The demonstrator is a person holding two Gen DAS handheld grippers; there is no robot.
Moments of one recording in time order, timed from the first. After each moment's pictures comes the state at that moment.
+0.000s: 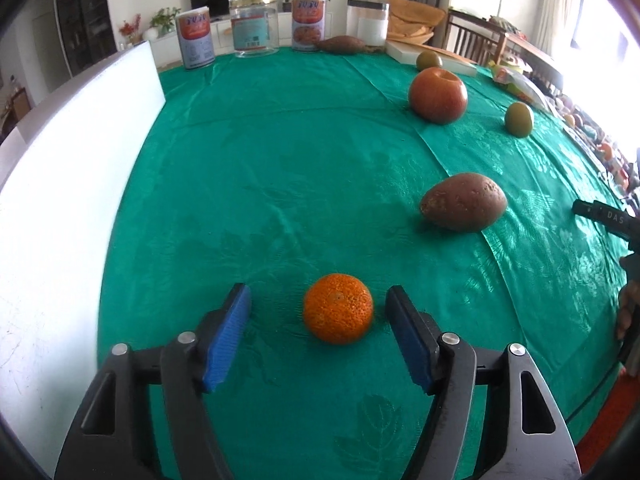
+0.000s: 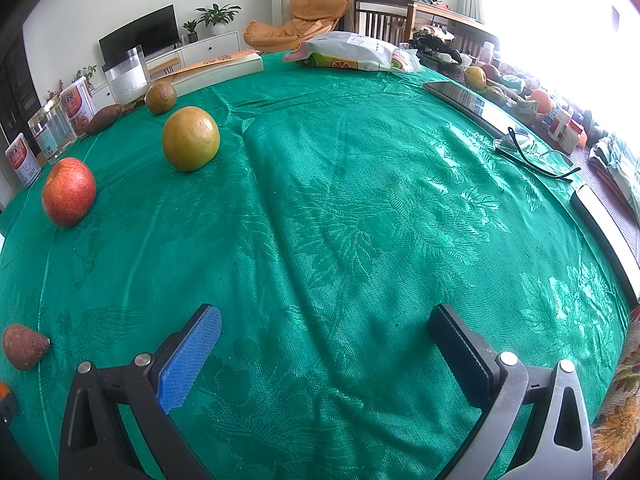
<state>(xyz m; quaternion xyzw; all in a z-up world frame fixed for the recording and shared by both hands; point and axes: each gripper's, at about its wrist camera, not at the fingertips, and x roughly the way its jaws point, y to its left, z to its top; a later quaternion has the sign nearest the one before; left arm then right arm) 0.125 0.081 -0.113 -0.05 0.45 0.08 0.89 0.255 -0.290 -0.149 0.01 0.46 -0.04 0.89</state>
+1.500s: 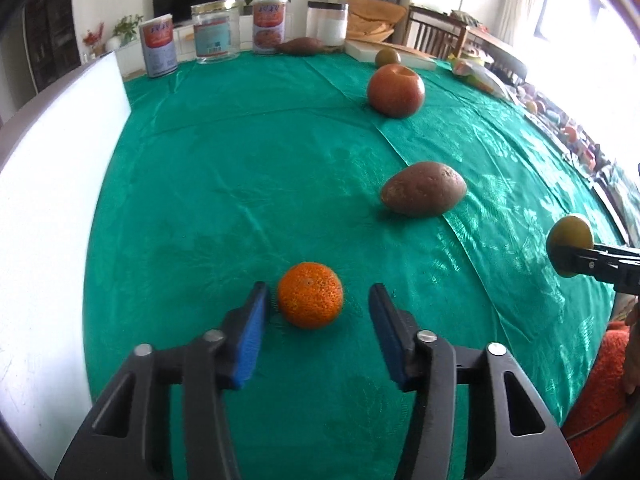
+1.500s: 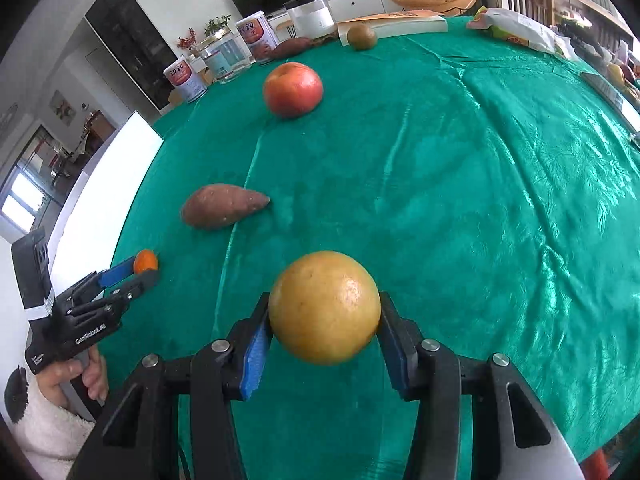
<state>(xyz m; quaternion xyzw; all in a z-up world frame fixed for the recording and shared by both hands) 0.124 0.075 -0.110 -0.05 0.45 0.00 0.89 0.170 -0.204 -0.133 0.03 0.51 0.24 0.83</state>
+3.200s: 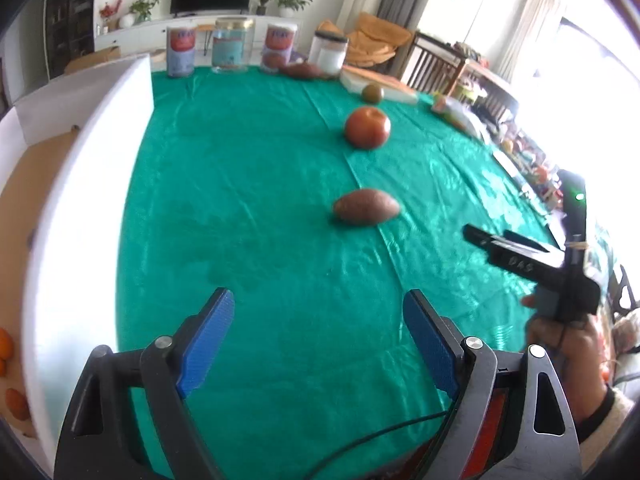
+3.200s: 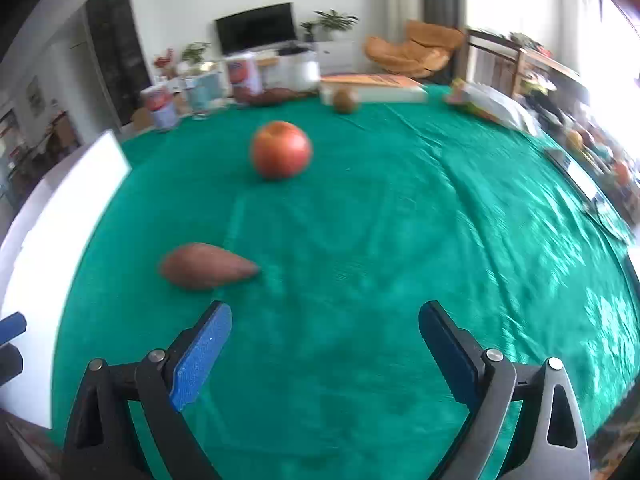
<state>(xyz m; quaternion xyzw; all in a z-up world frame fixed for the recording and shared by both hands) 0.077 0.077 -0.057 -0.12 0.44 0.00 0.89 0.183 -0.214 -0.114 -0.01 0.44 0.10 0.89</state>
